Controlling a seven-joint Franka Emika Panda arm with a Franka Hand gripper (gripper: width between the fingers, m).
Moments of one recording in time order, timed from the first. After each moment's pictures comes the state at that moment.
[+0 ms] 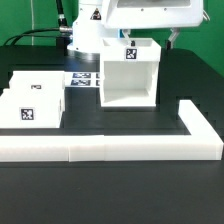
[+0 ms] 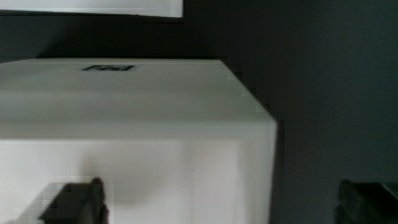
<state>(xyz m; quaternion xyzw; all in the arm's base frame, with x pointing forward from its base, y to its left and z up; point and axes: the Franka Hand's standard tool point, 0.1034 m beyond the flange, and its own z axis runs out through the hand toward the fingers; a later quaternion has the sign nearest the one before) 0.403 0.099 0.098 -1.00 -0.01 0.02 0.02</state>
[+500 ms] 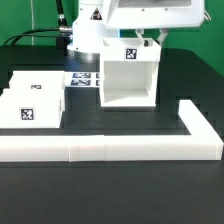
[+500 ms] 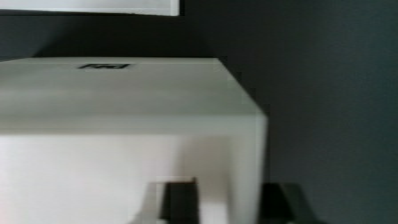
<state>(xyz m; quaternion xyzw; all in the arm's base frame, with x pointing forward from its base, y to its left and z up) 0.403 0.099 0.098 -1.00 -0.01 0.02 0.02</state>
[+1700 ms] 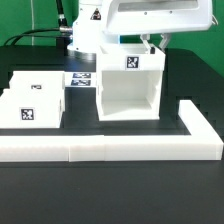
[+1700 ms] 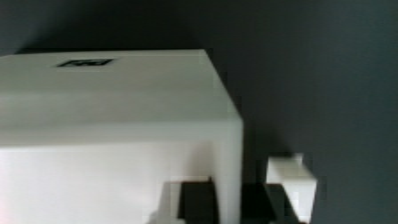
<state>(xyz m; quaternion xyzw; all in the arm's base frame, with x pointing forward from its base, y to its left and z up) 0.482 0.093 0.098 -1.00 -0.02 -0.01 0.03</state>
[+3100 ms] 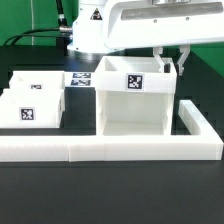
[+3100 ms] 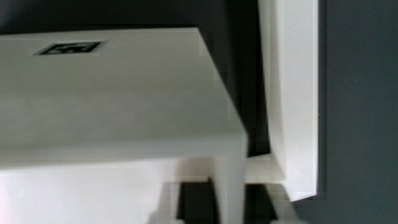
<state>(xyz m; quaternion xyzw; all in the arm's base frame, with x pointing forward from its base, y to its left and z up) 0.595 0.093 0.102 -0.99 0.10 -0.07 0.05</state>
